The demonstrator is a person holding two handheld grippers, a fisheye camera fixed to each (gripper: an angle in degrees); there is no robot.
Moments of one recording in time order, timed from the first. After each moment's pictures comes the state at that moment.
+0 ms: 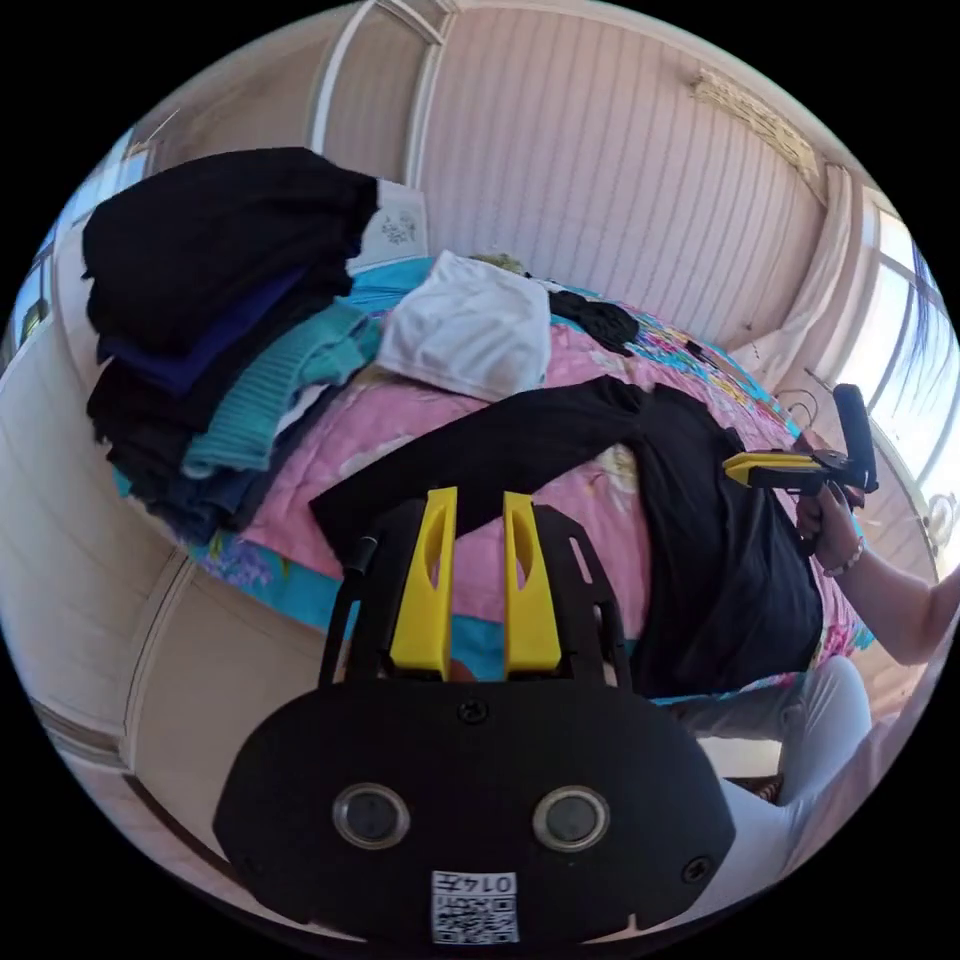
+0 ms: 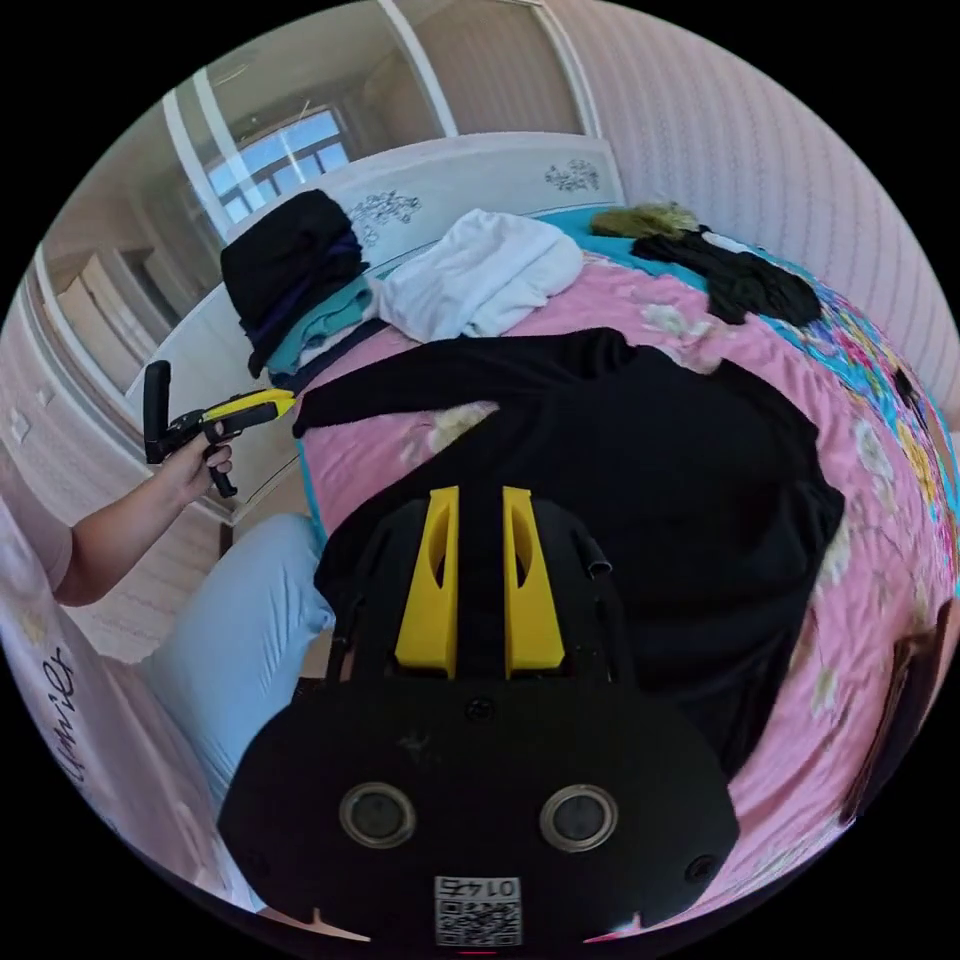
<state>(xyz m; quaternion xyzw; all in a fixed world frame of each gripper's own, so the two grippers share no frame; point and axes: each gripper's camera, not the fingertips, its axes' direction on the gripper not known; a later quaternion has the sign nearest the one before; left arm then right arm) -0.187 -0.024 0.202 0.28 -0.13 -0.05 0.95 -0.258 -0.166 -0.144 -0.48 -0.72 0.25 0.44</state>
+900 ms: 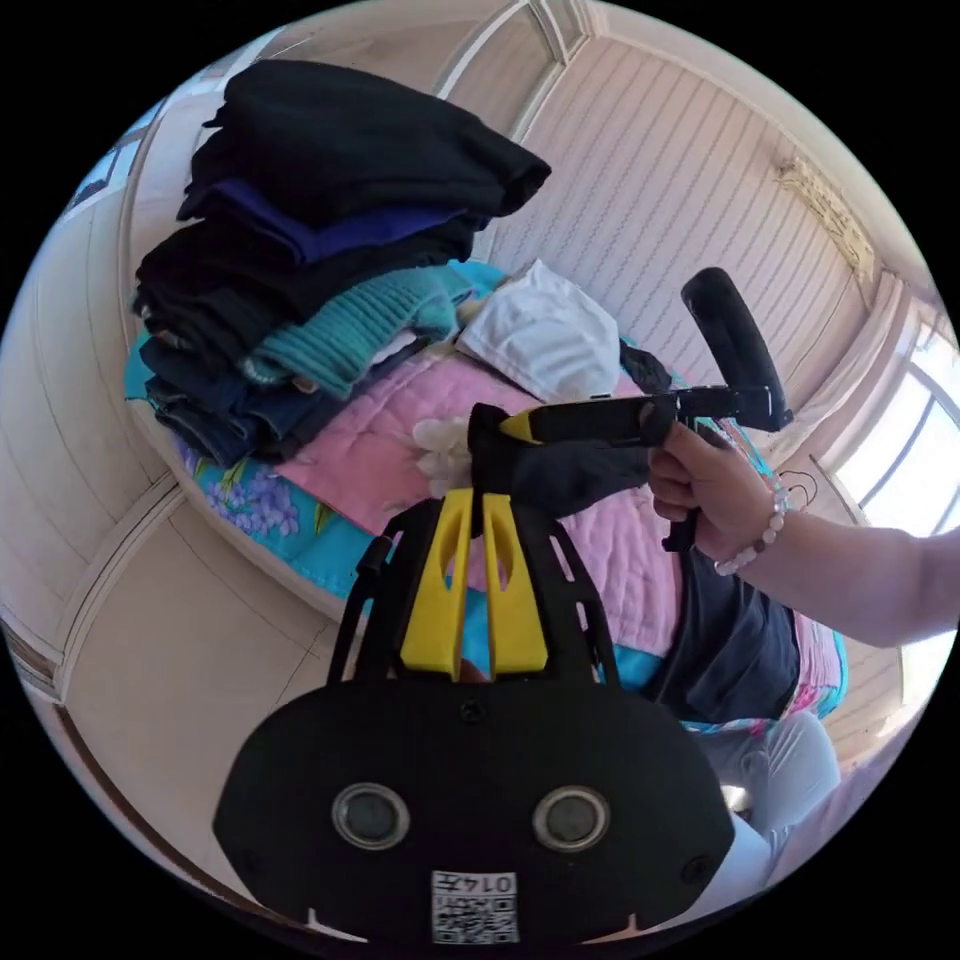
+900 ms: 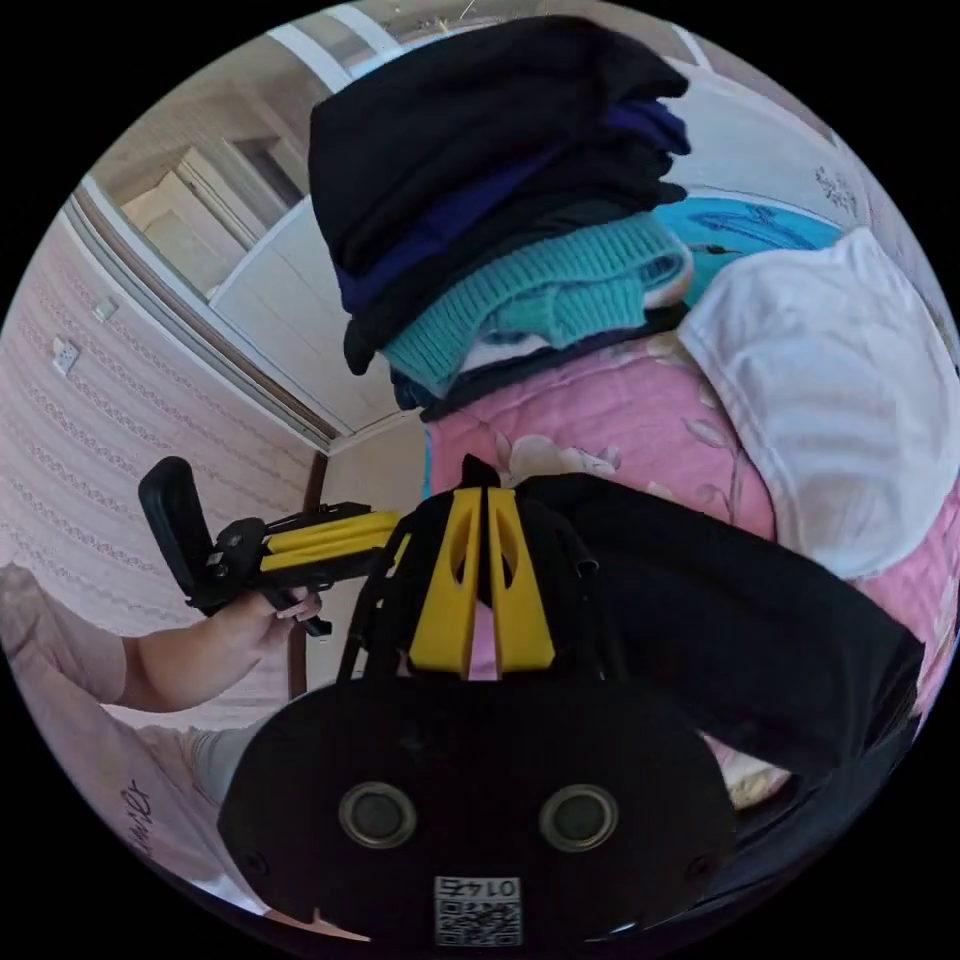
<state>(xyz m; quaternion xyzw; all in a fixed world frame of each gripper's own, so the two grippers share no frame) -0.246 0.055 0.134 0.32 -0.05 -0.08 0.94 -0.471 -0.342 -0.120 -0.38 -0.84 0.24 0.31</state>
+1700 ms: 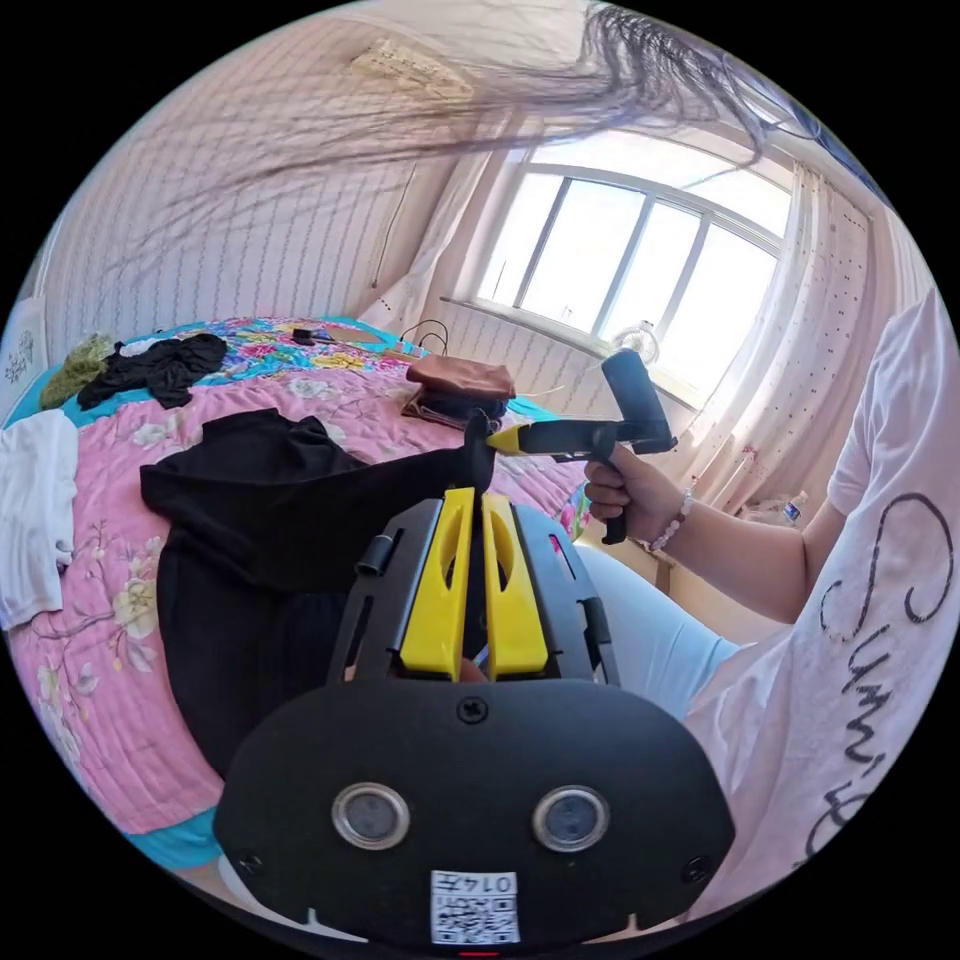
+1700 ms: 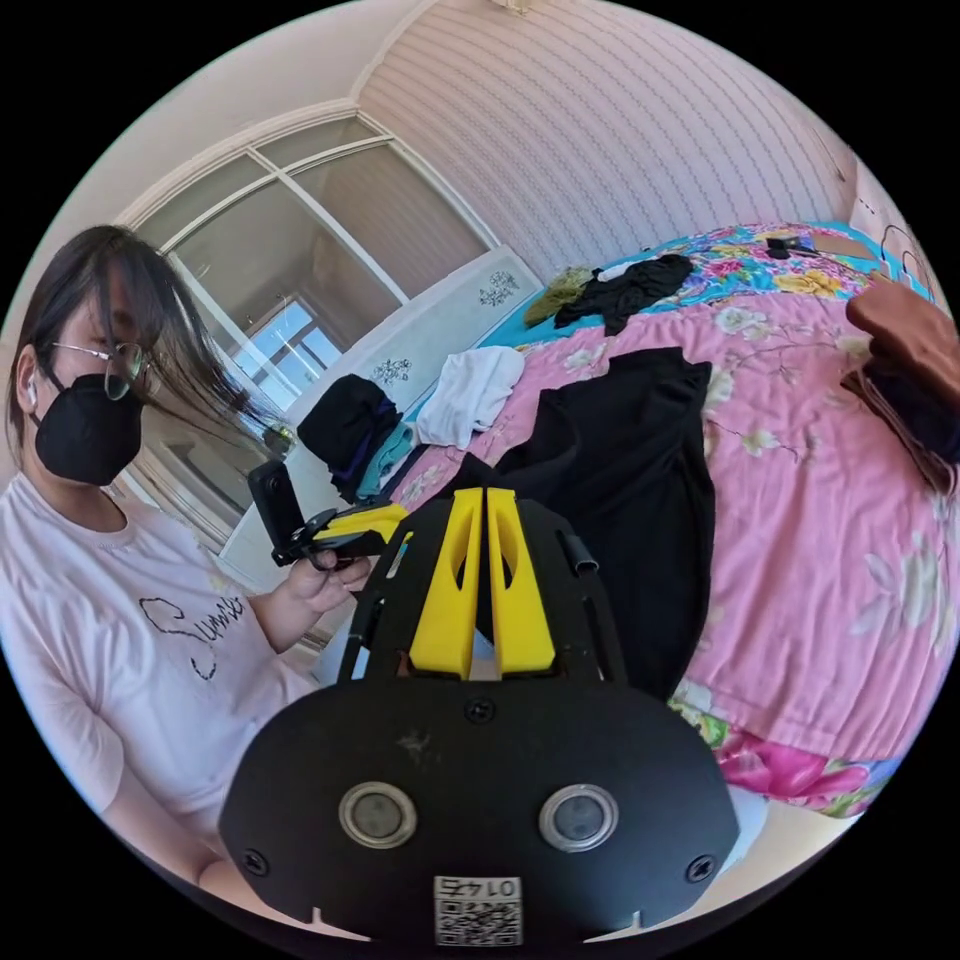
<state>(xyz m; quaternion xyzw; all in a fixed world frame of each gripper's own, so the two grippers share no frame) 0.172 0.013 0.207 0.19 0.21 0.37 0.89 0.014 0.005 -0.167 -0.50 -0.54 0.53 0.42</state>
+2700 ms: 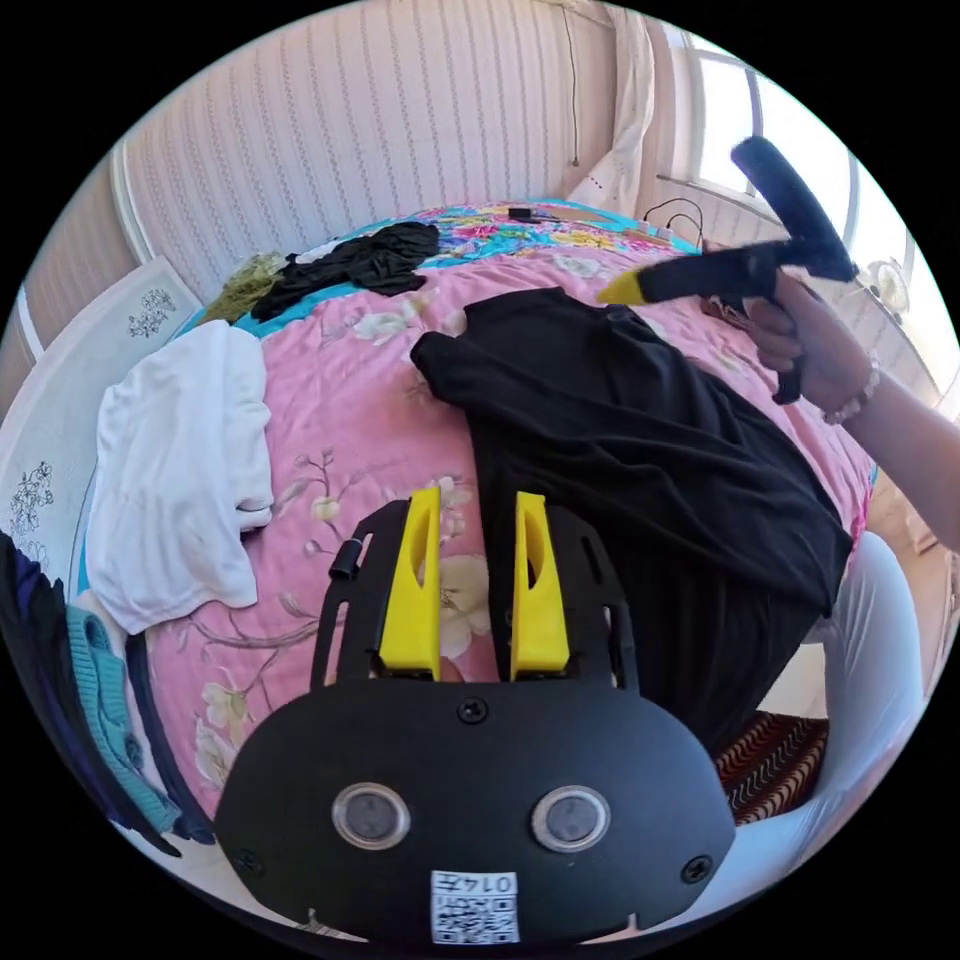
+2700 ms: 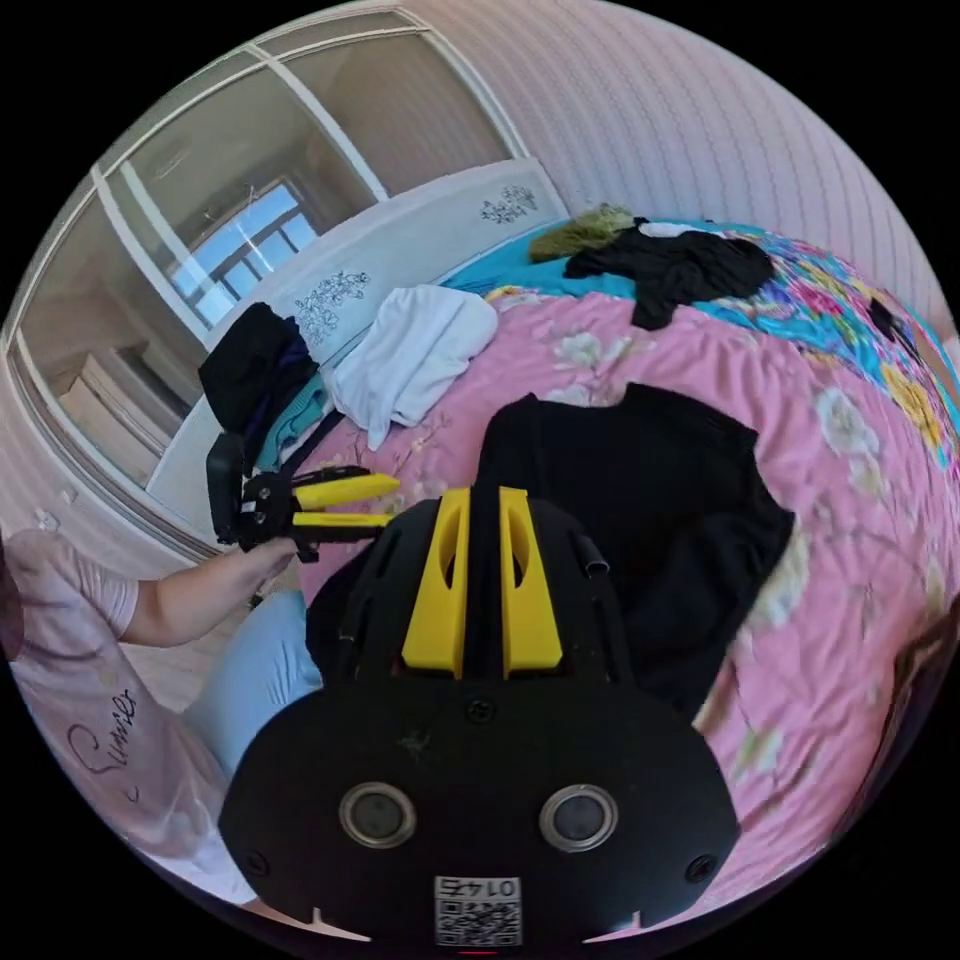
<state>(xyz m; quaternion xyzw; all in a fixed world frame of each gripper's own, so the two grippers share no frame) 0.107 -0.222 0.360 0.09 -0.13 0.26 0.95 -0.246 0.079 0.077 -0.51 -0.66 0.34 0.43</state>
